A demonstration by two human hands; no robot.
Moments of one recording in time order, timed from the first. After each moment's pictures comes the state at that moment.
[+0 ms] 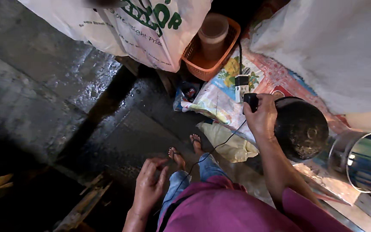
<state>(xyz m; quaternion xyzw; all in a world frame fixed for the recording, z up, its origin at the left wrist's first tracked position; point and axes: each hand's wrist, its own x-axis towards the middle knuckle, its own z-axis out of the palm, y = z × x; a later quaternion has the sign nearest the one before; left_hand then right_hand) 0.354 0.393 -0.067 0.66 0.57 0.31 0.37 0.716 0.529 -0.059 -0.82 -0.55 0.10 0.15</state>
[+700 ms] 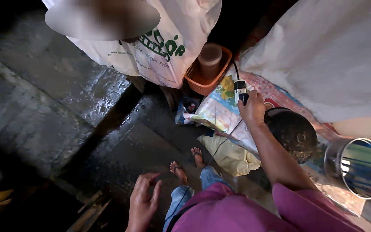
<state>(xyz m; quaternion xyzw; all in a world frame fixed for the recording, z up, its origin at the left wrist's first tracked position) 0.330 0.369 -0.051 0.65 0.61 0.32 0.32 0.721 0.588 -0.054 -0.83 -0.55 0.10 0.06</state>
